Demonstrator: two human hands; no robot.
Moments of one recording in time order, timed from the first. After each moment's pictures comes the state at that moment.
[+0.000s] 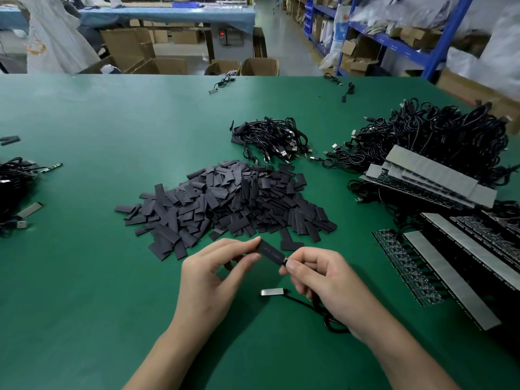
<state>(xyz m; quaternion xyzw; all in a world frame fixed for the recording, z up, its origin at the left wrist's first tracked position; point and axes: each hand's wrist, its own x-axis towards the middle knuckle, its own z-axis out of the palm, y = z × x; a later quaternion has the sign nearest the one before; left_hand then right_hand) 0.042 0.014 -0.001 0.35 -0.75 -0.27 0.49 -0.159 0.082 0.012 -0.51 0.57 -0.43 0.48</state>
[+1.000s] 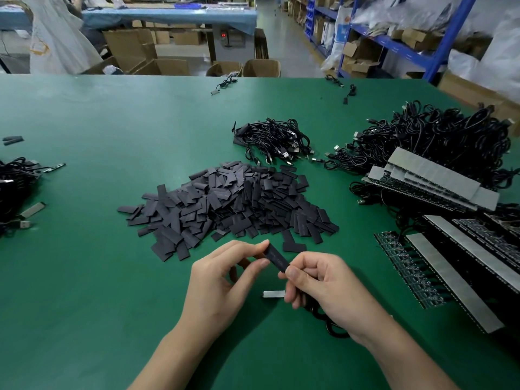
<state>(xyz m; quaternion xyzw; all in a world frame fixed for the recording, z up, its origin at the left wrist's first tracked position) 0.040 0.017 -0.003 0.34 -0.77 -0.26 0.47 -0.156 0.083 0.009 -0.47 0.55 -0.44 0.53</state>
